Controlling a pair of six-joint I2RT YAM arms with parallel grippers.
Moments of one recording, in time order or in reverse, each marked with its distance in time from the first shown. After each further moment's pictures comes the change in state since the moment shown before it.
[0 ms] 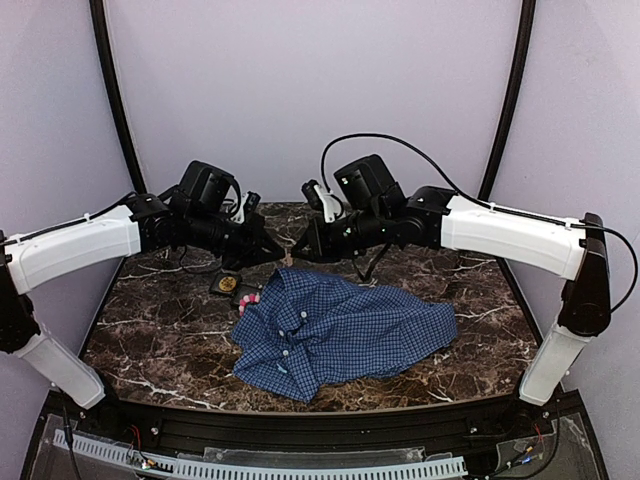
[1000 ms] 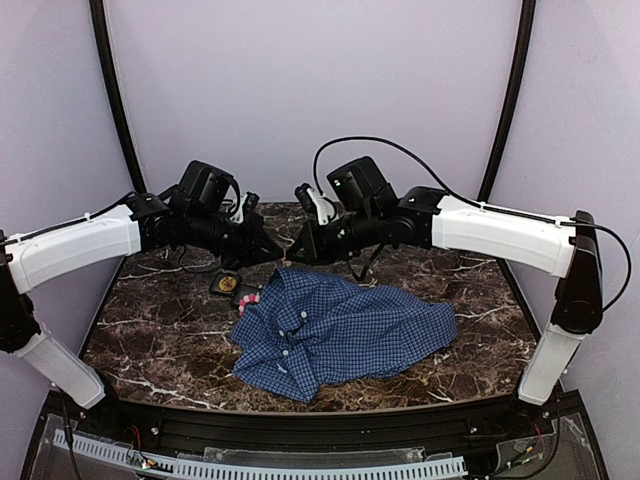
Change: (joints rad) left arm 0.006 0.004 0.003 -0.008 0.006 -0.003; right arm 0.000 0.043 0.030 -0.005 -0.034 -0.018
